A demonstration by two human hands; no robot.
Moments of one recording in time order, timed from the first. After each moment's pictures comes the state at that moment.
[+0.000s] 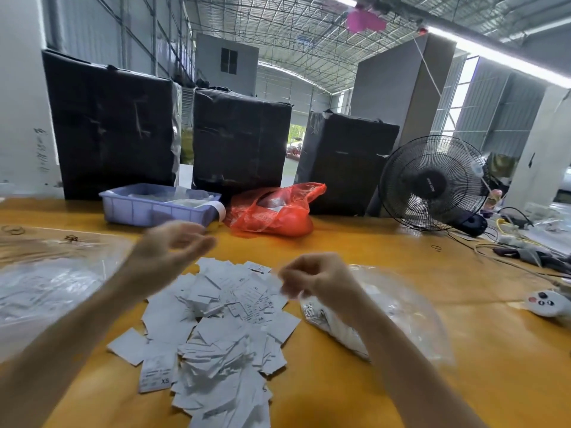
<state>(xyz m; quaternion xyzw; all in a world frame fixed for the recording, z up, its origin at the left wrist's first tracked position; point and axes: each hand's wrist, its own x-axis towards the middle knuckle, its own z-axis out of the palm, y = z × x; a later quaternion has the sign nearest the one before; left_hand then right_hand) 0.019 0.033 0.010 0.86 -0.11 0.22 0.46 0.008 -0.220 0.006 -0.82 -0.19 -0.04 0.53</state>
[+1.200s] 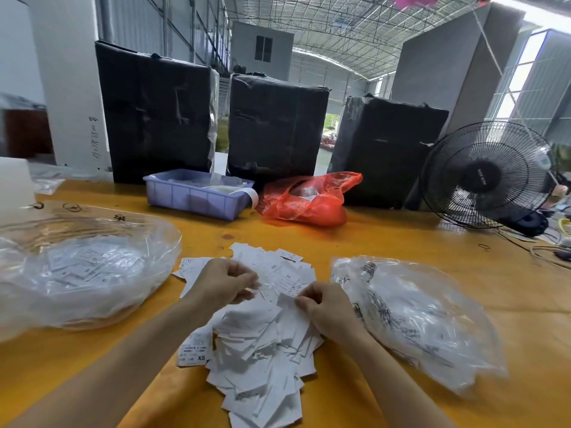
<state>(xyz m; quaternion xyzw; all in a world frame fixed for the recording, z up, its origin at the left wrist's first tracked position) 0.037 0.003 -0.051 0.78 0.02 0.03 0.63 0.036 -0.191 -0.069 -0.90 -0.08 -0.06 0.42</state>
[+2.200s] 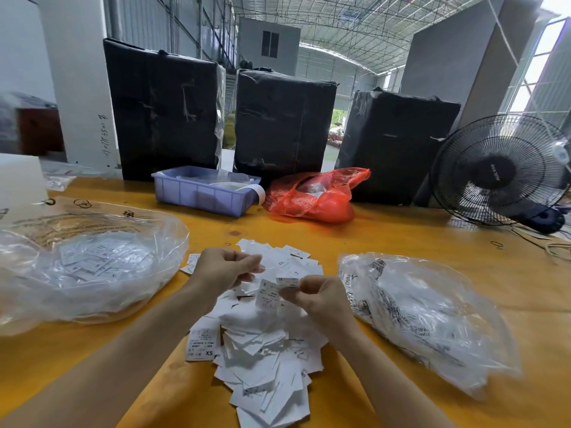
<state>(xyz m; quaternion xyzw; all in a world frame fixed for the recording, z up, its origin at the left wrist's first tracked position) 0.037 0.010 -0.043 0.72 0.03 0.05 0.69 0.031 -0.170 -0.070 -0.79 -0.15 -0.09 0.58</state>
